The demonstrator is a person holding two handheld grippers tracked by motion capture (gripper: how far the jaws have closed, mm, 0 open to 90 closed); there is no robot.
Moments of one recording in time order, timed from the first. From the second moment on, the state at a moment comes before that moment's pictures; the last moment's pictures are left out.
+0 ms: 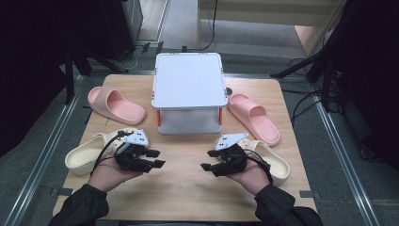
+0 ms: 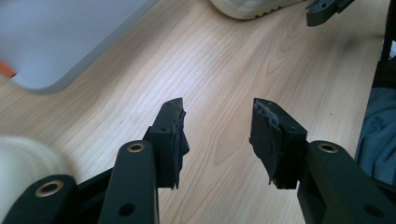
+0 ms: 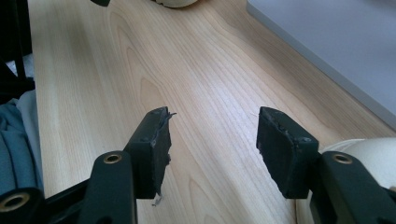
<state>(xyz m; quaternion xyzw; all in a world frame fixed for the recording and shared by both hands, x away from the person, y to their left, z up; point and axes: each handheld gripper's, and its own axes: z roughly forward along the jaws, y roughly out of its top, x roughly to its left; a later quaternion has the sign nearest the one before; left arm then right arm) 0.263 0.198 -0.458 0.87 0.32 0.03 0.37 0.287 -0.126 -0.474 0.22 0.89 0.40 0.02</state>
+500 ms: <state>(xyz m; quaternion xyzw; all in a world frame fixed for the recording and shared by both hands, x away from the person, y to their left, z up) 0.253 0.235 -0.448 0.86 0.36 0.03 0.37 0.294 -0.114 -0.475 0.21 0.90 0.39 0.01</state>
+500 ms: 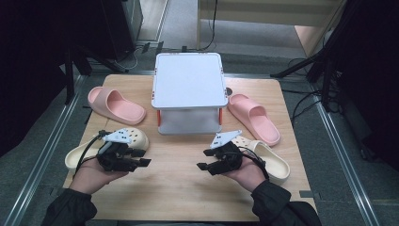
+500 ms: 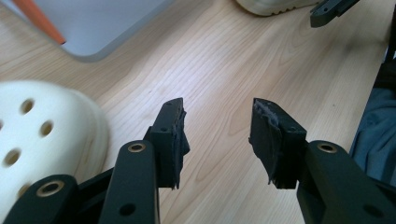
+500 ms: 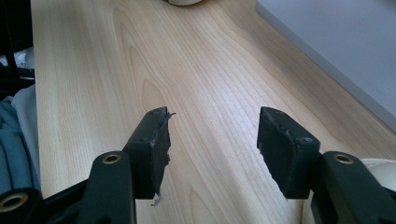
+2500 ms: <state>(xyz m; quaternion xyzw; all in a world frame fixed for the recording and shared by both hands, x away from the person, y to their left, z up) 0.271 0.331 -0.466 0.83 0.42 0.07 0.36 0.292 -0.113 -0.478 0.21 0.90 0.38 0.01</state>
